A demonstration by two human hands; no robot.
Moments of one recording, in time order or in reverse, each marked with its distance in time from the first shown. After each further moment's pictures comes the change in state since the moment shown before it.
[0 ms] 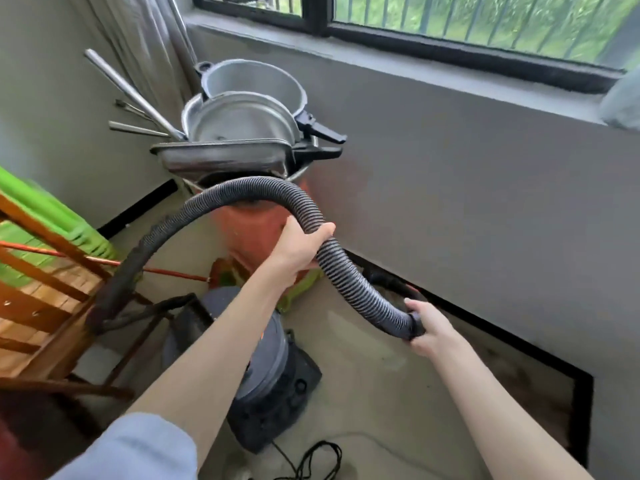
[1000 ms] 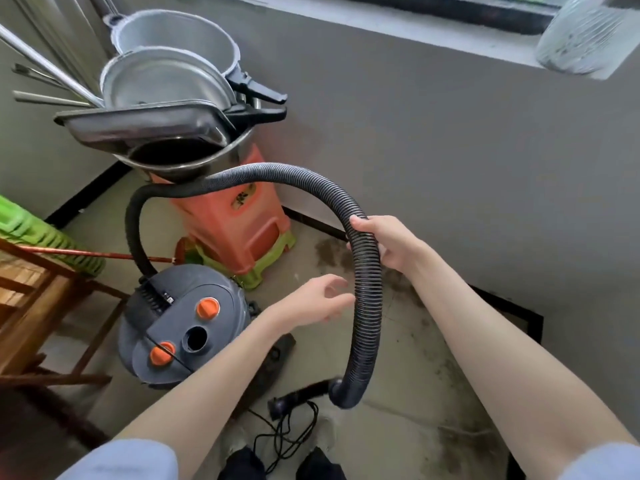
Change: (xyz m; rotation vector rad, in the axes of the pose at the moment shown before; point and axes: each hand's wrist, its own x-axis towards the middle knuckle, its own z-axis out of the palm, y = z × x) left_hand -0.061 -0.085 0.099 0.589 -0.613 -0.017; right_hand -0.030 -0.079 -0.009 -0.443 -0.335 -0.306
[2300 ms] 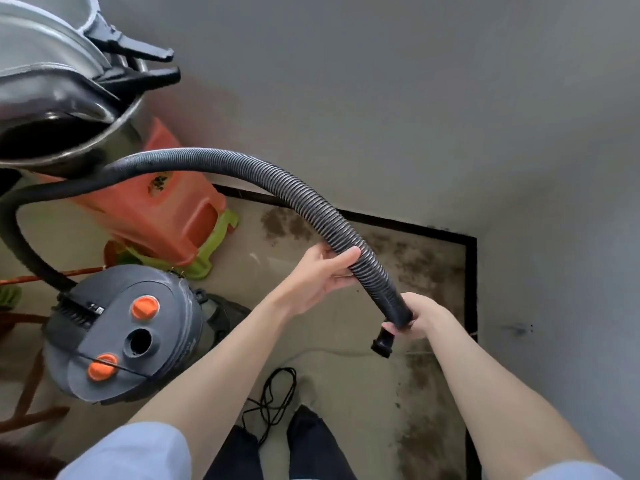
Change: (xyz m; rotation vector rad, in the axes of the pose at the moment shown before) left_hand 0.031 0.023 0.092 -0.825 -0.275 0.136; right_hand -0.082 0.190 -0.131 0.253 0.517 0.659
